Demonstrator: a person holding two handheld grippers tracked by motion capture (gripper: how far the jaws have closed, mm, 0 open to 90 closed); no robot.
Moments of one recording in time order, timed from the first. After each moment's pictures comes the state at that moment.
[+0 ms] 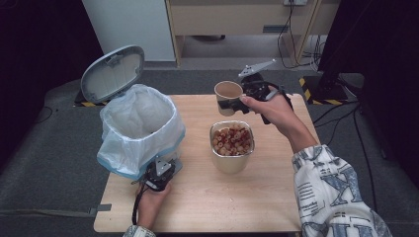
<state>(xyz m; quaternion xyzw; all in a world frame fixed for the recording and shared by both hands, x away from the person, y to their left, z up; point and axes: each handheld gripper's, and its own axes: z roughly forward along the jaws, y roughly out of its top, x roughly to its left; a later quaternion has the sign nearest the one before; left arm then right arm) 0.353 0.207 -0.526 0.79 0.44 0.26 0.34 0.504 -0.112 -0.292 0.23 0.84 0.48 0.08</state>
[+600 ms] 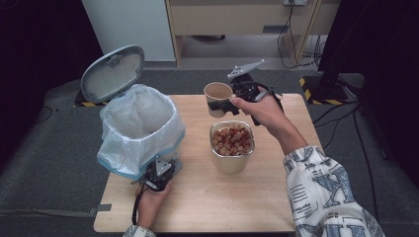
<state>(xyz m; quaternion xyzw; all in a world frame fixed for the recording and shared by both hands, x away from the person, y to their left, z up) 0.353 0.207 -0.527 0.79 0.44 0.26 0.34 0.498 -0.087 -0.290 0.23 0.84 0.49 0.07</state>
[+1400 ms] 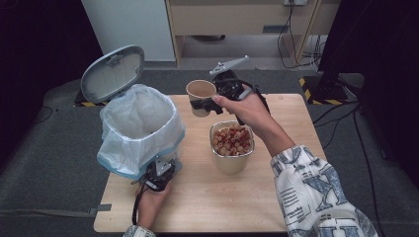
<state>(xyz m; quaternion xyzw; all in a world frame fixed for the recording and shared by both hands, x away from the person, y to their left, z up) 0.353 0.207 -0.526 0.79 0.44 0.26 0.34 0.482 -0.044 -0.267 0.22 0.84 0.50 0.06</state>
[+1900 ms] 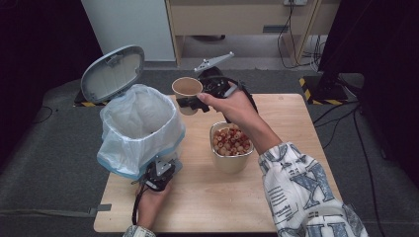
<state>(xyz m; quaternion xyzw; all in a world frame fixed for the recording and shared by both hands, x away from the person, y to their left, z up) 0.353 0.207 -0.526 0.79 0.44 0.26 0.34 0.479 -0.010 -0.256 0.21 0.84 0.50 0.06</state>
